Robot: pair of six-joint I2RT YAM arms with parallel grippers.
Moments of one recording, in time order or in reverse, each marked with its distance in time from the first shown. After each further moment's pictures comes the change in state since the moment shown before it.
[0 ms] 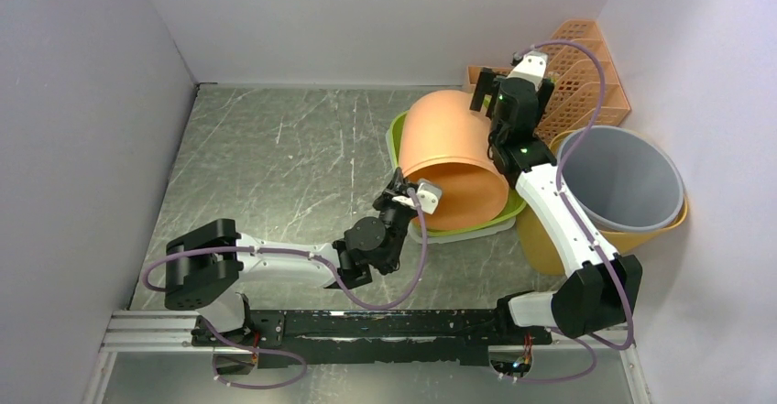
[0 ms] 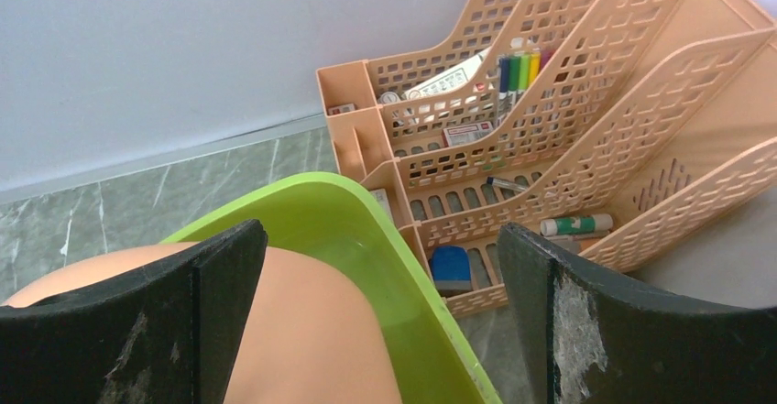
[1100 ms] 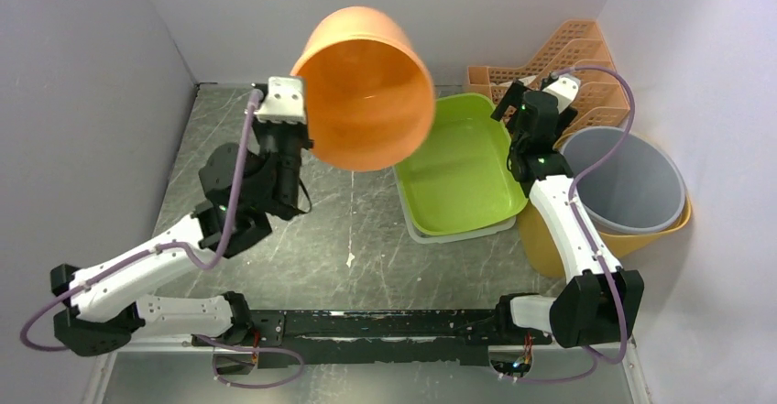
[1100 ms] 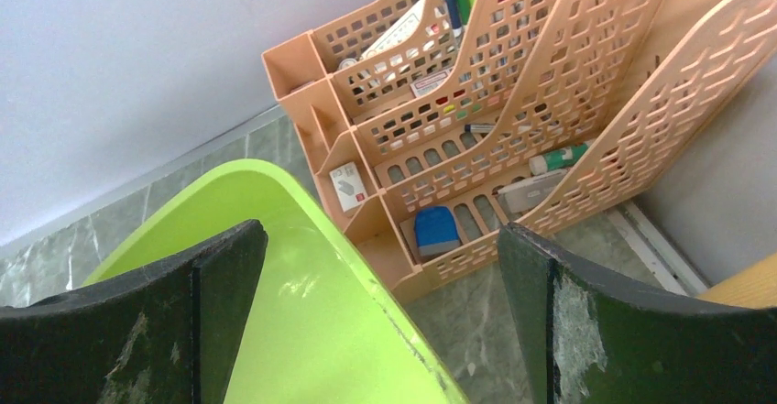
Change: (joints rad) left arm 0.161 -0.506 0.355 -0.590 -0.076 -0.003; right arm -0.164 -0.066 -0.124 -0.030 -0.049 0.226
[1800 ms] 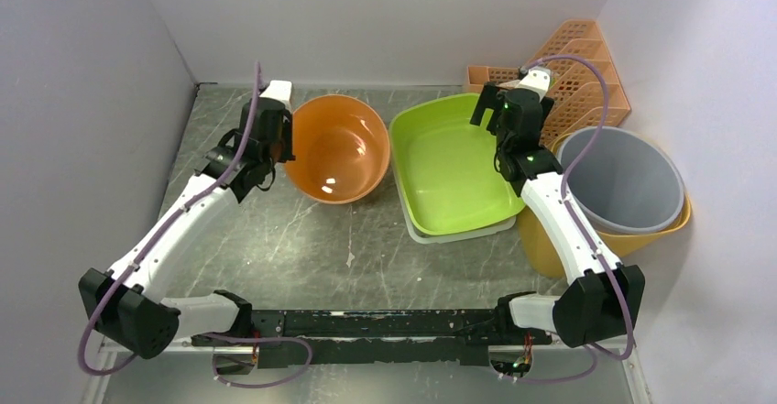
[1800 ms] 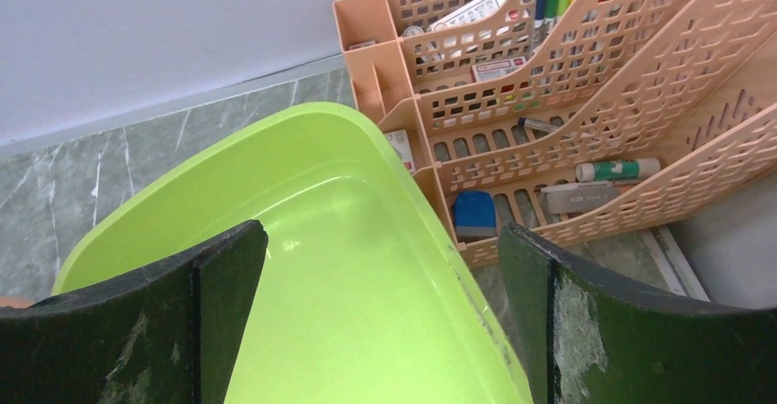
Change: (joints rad) left arm 0.697 0.111 -0.072 -0.951 0.659 -0.764; right arm 0.108 0.011 0.046 -0.059 -0.075 -0.109
